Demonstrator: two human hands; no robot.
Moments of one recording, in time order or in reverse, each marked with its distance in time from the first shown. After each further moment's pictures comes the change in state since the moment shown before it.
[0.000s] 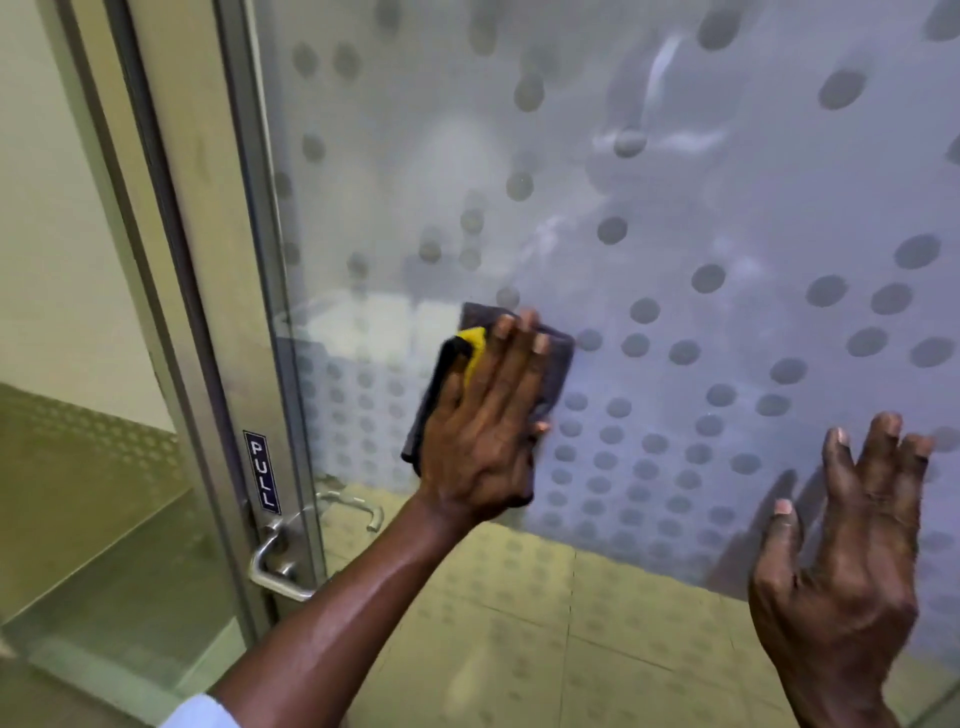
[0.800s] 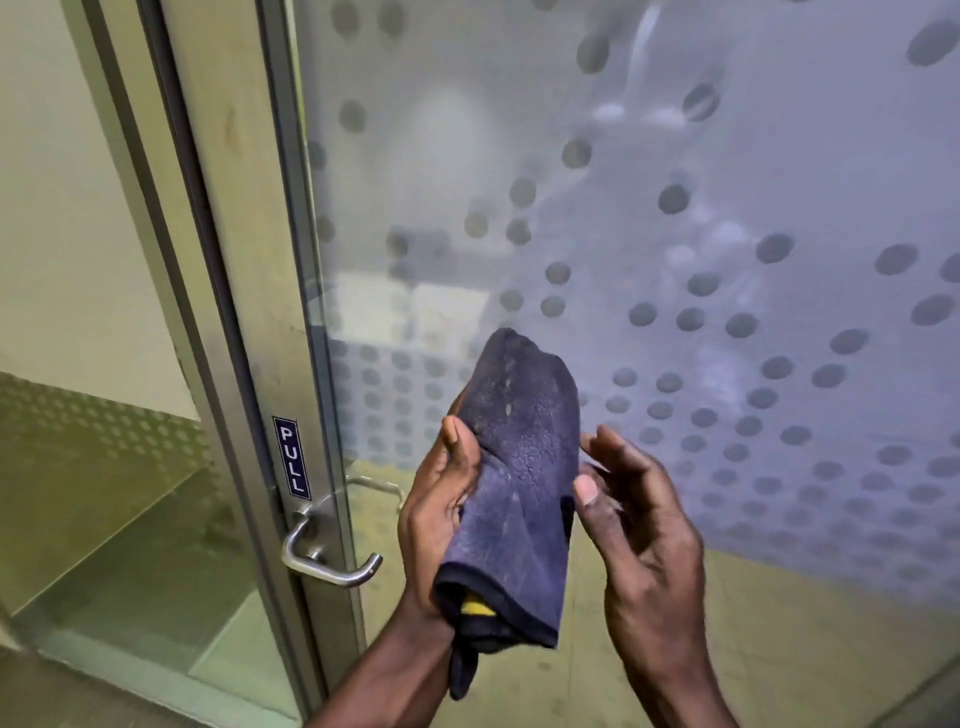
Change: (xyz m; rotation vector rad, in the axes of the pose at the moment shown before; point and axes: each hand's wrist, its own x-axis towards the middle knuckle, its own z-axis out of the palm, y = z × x) left_hand -0.028 0.032 -0.110 -1.719 0.106 -1.480; right_hand -0.023 -0.182 0.000 1.079 -0.464 0.710
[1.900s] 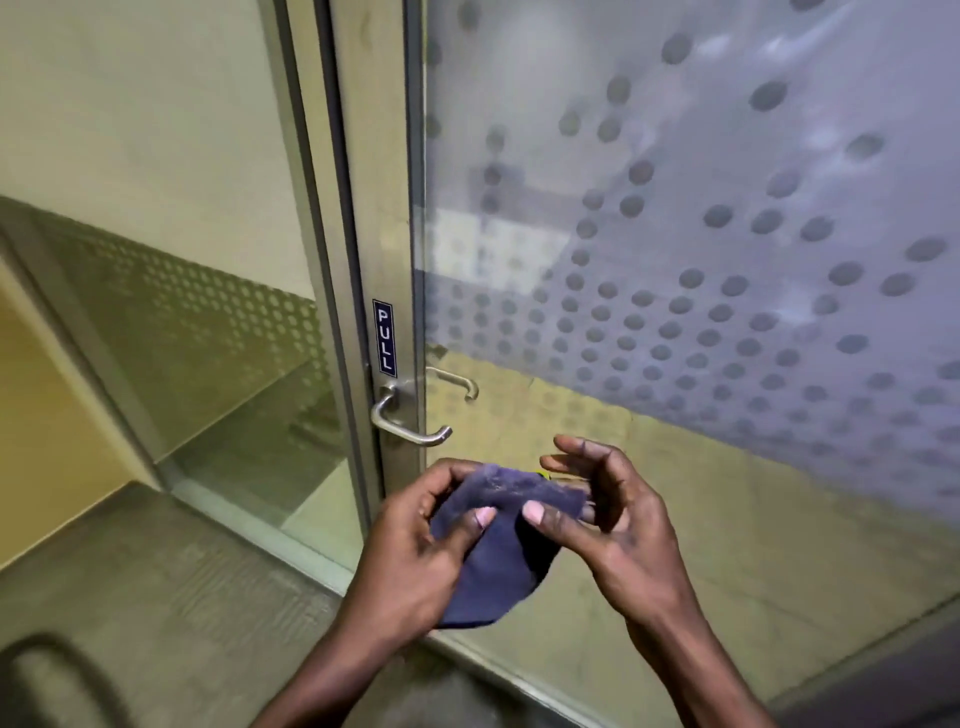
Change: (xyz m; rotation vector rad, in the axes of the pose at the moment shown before) left_hand -0.151 0.009 -0.099 0.946 0.097 0.224; right_hand -0.093 0.010 -0.009 -0.058 -0.400 0.290
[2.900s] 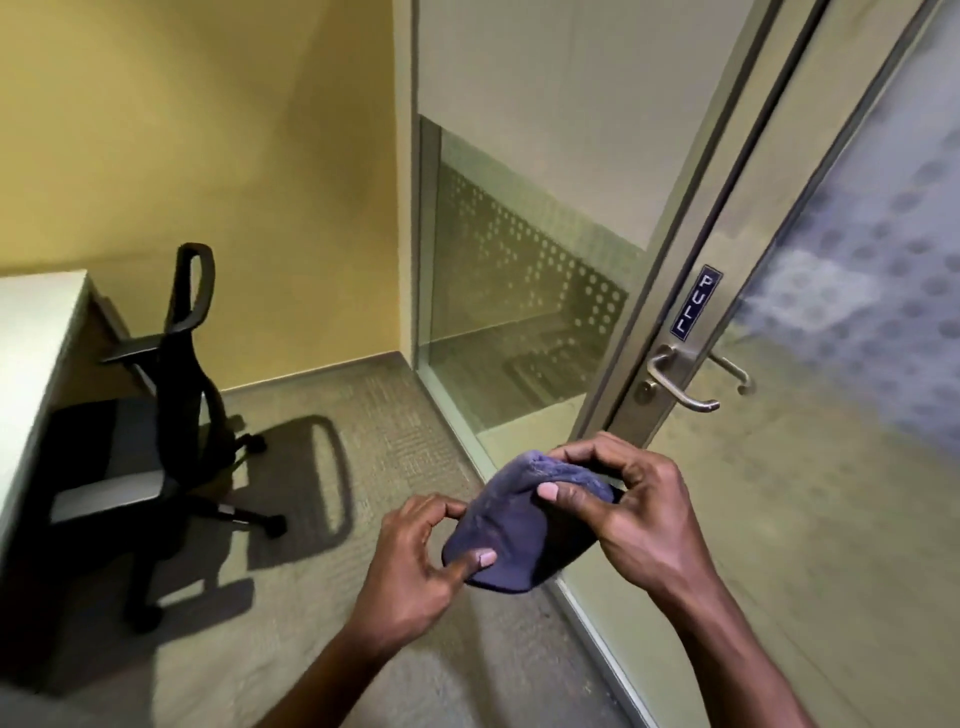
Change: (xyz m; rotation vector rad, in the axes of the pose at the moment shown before) left_hand -0.264 -0.031 -0.149 0.564 0.573 -0.275; right_hand -0.110 -0.039 0.168 -0.231 -0.651 -0.304
